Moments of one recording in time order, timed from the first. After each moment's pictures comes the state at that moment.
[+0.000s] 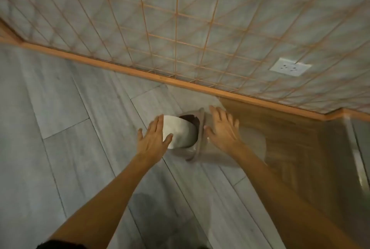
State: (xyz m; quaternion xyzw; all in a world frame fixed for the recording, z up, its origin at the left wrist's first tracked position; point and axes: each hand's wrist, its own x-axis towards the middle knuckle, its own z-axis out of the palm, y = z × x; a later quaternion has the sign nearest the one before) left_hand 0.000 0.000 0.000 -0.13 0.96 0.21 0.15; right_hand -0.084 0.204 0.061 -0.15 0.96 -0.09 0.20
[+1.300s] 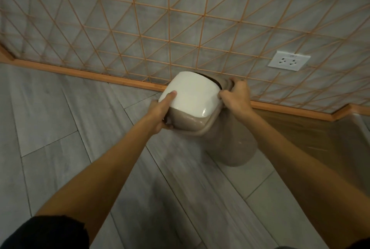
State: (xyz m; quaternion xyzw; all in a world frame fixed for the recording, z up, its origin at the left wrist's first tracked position) left_hand -0.087 0.000 -0.014 -0.34 0.59 0.73 0.12; right_hand -0.146 0.200 0.032 0.05 0.91 -0.41 0.02
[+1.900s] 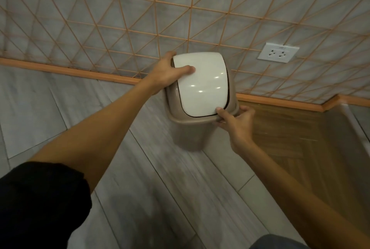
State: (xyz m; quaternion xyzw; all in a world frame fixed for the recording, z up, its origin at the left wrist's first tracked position) left_hand -0.143 0.023 0.053 -0.09 0.82 0.57 0.05; right_hand -0.073 0.239 -0.008 0.19 0.71 -0.67 0.01
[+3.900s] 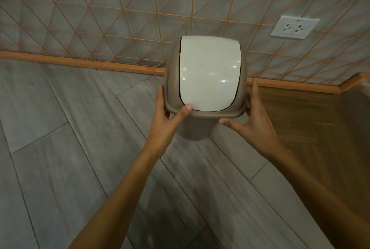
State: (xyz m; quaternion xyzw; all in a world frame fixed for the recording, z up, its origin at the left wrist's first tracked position) left_hand -0.010 0.048 -0.034 -0.10 0.71 0.69 -0.02; right_hand -0.049 0.273 -0.023 -0.10 0.89 -0.45 0.04
